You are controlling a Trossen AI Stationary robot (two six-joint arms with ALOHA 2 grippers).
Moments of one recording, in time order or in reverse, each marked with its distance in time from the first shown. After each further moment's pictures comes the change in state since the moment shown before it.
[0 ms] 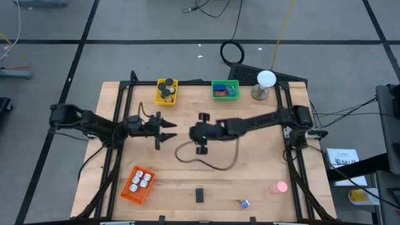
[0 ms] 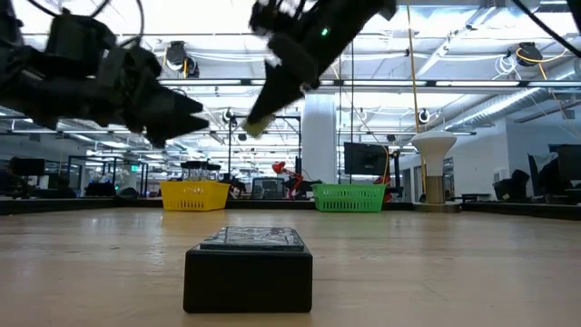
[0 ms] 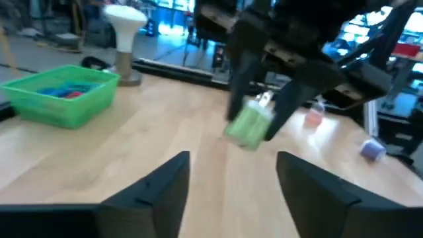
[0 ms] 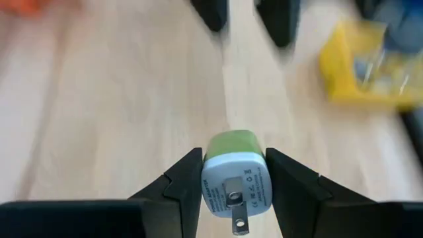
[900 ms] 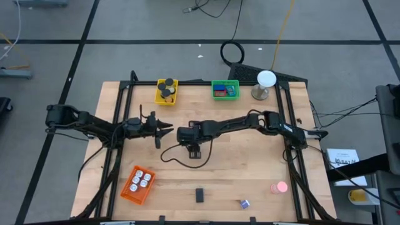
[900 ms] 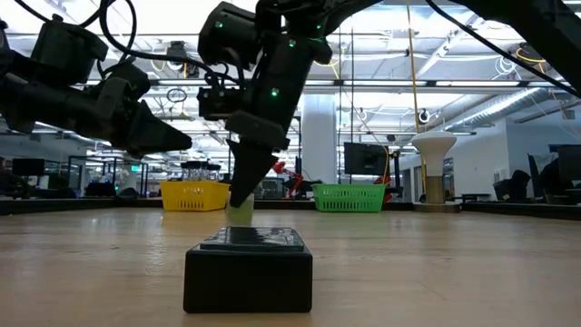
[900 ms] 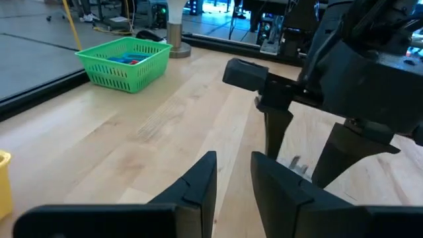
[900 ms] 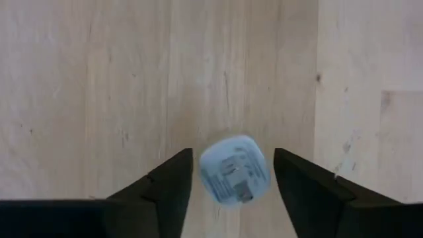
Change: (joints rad) left arm -0.024 -0.063 -0.049 -0.124 -0.191 0.031; right arm -0.043 0.379 0.403 -0.377 -0.182 0.020
